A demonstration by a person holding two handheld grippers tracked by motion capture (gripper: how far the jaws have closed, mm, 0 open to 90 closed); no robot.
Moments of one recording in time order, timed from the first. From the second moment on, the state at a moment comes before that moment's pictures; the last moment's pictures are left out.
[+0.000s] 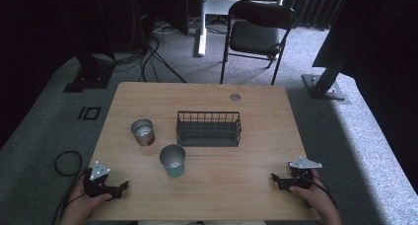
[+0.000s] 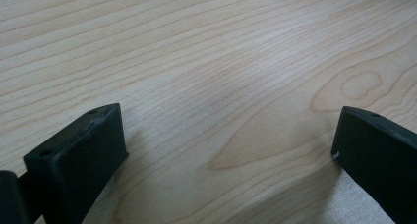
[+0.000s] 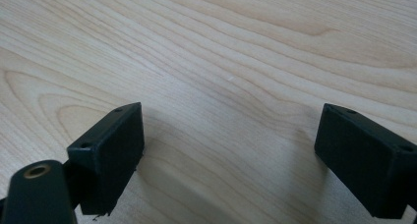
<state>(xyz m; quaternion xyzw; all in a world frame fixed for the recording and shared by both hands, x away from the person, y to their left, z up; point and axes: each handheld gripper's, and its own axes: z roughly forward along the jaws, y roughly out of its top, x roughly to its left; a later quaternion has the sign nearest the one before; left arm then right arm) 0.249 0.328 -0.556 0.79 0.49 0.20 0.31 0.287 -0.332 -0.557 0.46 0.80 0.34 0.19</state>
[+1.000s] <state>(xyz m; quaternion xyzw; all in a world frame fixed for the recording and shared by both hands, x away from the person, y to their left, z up) 0.249 0.328 -0.556 0.79 0.49 0.20 0.31 0.285 -0.324 -0.553 0.44 0.81 0.35 0.18</state>
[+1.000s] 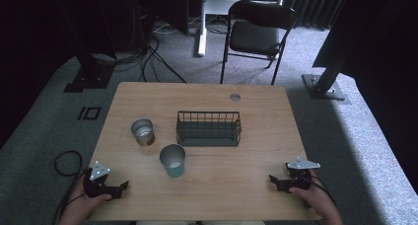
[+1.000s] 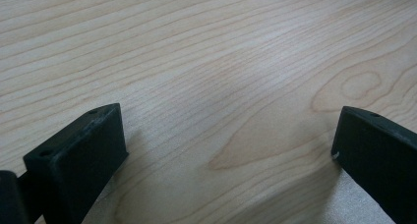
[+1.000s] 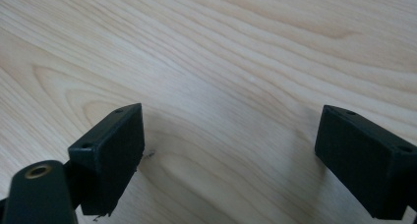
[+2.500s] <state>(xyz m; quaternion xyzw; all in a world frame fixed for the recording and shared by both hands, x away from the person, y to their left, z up) 0.249 0.328 -0.556 0.79 0.49 0.20 0.31 0.311 -0.226 -0.536 0.30 0.85 0.40 0.12</state>
